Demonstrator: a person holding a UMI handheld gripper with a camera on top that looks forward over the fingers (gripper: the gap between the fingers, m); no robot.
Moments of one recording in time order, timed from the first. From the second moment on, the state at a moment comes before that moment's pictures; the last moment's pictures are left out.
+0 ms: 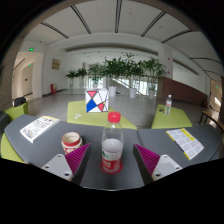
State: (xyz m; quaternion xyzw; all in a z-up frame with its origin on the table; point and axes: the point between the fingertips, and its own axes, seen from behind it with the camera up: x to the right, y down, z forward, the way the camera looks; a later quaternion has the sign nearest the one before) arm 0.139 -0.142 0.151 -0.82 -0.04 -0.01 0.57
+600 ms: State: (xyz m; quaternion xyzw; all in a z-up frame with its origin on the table) arm 0.088 -0.492 0.258 -0.83 0.02 -0.07 0.55
